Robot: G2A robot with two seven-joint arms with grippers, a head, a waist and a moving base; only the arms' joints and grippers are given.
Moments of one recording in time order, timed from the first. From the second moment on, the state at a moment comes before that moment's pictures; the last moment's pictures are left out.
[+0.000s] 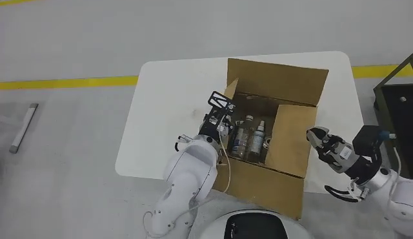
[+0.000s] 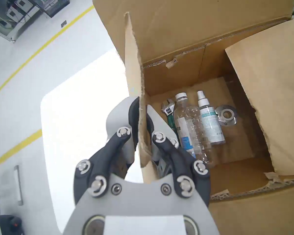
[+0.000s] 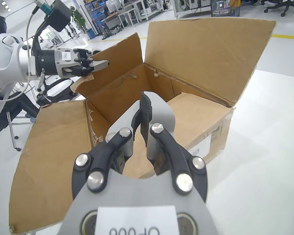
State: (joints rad) left arm 1.09 -1.50 -1.08 -1.93 1.71 -0.17 -0.90; right arm -1.74 -1.10 1.72 -2.06 -0.76 -0.57 0.23
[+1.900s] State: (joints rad) left arm 1.11 -1.46 -1.16 -2.04 2.28 -0.46 -0.78; right arm -1.62 -1.14 1.59 -1.83 -0.84 -0.29 0.12
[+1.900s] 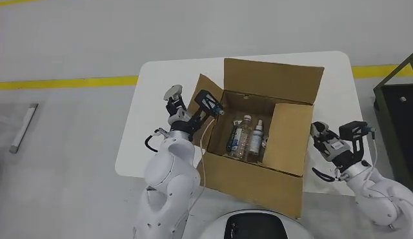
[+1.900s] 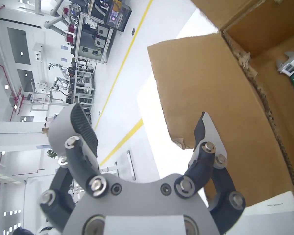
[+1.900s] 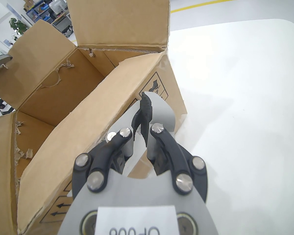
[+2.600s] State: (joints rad) left arm 1.07 -1.53 -1.03 -2.00 1.57 -0.31 -0.76; right arm -1.45 -1.14 1.55 -1.69 -0.93 -0.34 0.12
